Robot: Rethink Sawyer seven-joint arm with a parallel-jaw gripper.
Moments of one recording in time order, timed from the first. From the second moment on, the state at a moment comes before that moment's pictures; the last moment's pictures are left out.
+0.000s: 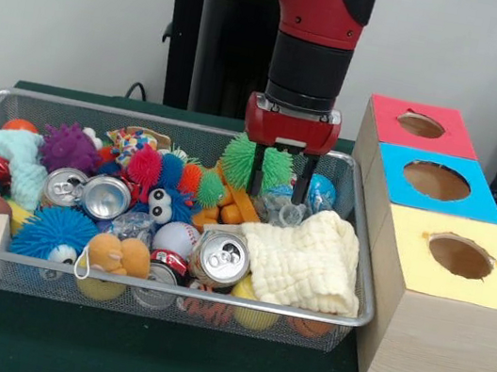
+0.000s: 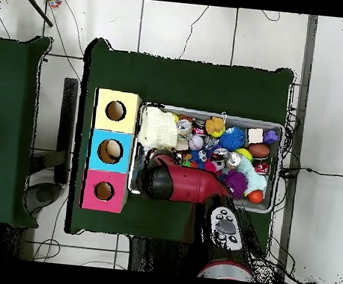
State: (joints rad) arm -0.22 -0.62 0.01 1.83 -0.18 0.13 1.57
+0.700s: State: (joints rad) arm -0.21 -0.56 0.01 1.82 -0.18 0.13 1.57
